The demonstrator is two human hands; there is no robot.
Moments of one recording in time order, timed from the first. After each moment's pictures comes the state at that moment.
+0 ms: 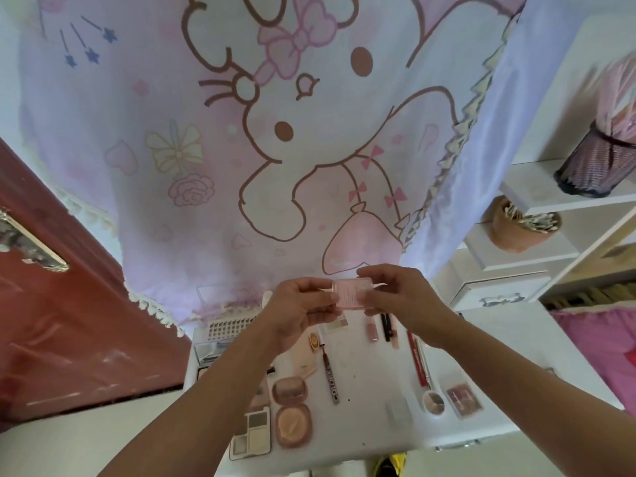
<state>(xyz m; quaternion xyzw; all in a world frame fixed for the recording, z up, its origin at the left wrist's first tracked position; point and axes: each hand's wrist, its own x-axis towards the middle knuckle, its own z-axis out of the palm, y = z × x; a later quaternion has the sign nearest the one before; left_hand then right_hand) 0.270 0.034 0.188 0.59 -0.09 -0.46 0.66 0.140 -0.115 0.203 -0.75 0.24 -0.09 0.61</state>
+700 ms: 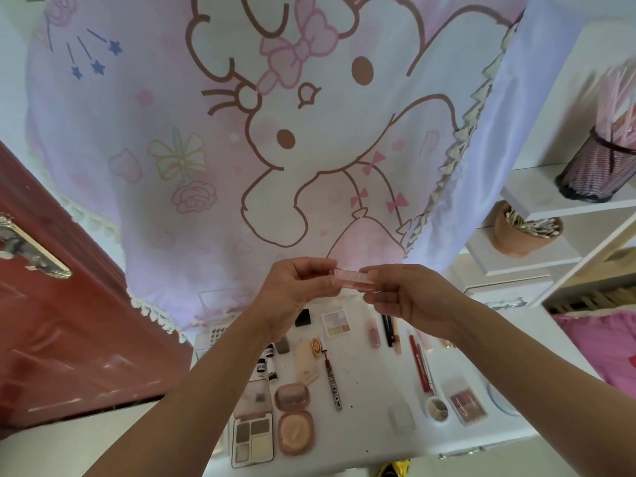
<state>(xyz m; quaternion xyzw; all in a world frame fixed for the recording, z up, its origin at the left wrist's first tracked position) 0.280 0.035 0.220 0.59 -0.22 -0.40 0.67 0.145 -0.129 0.229 -0.51 0.27 -0.01 0.82</state>
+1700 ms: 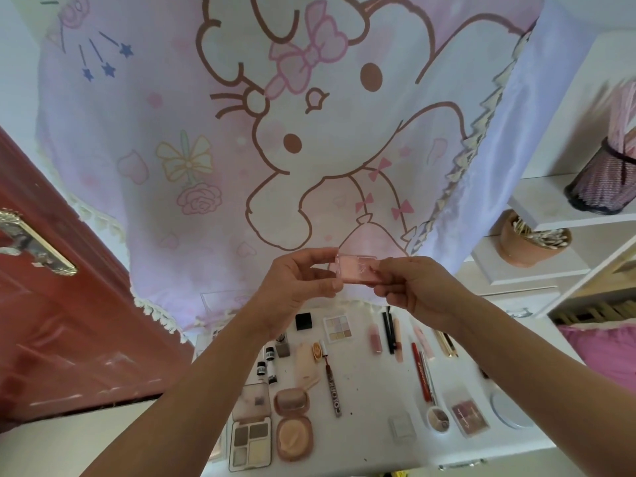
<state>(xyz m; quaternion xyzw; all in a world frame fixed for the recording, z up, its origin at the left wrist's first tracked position) 0.289 0.037 0.230 0.61 -0.28 -0.37 0.65 0.159 -0.131 0.248 -0.54 0.31 -0.05 0.78</state>
